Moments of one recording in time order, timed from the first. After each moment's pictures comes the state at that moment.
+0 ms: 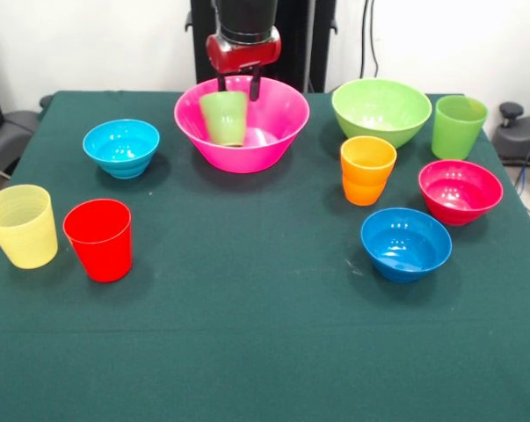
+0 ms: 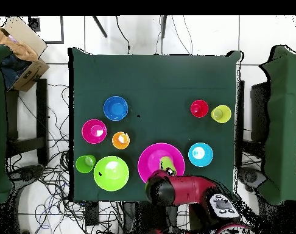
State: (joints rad) arm -0.44 -0.62 0.00 2.08 -0.50 0.15 1.32
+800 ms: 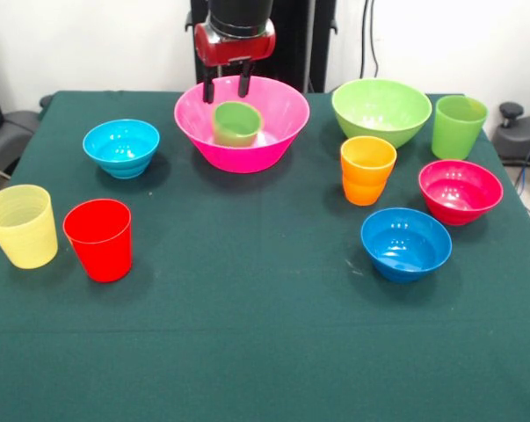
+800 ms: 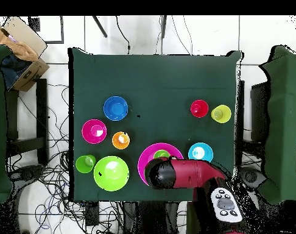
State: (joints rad) arm -0.40 -0.71 0.01 1.98 -0.44 0.40 1.32
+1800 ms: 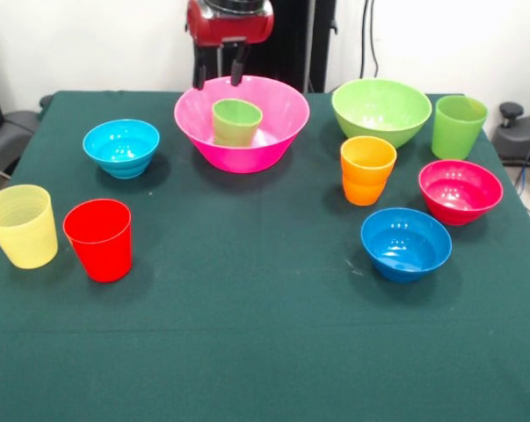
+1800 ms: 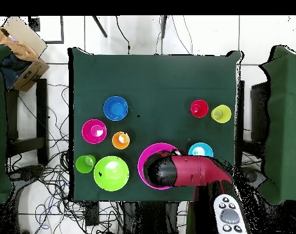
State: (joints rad) arm -0.39 -0.83 0.02 1.96 -0.43 0.46 1.32
